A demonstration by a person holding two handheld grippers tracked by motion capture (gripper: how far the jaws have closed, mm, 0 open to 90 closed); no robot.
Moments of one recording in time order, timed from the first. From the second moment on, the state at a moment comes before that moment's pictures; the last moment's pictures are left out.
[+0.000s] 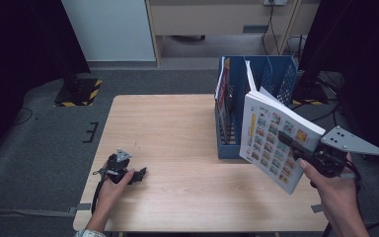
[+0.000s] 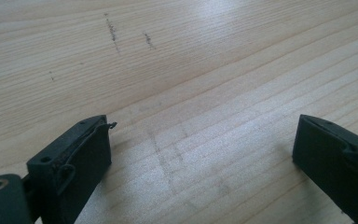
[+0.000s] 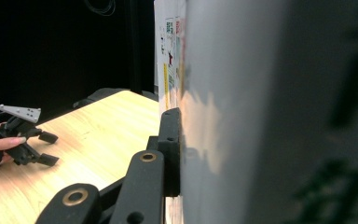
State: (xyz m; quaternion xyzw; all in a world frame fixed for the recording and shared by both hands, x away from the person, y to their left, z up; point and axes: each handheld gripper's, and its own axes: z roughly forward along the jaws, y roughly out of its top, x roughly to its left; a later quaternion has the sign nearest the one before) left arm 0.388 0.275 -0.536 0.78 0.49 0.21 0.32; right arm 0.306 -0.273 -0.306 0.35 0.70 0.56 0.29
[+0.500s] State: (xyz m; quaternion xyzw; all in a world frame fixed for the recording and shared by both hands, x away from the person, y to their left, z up) left arm 0.388 0.275 -0.536 0.78 0.49 0.21 0.32; right arm 0.309 -0.286 -0.286 0.36 0.68 0.55 0.31
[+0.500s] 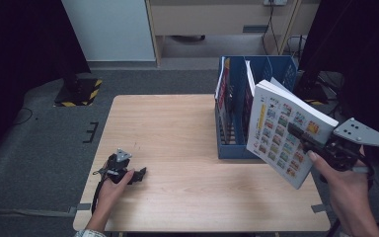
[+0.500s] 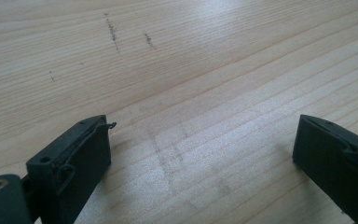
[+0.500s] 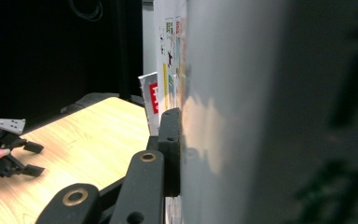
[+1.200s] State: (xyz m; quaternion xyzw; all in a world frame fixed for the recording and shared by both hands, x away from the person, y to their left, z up) left arm 0.388 0.275 -0.537 0.78 0.49 0.21 0.32; right arm 0.321 -0.308 -0.278 0.40 0.67 0.53 0.34
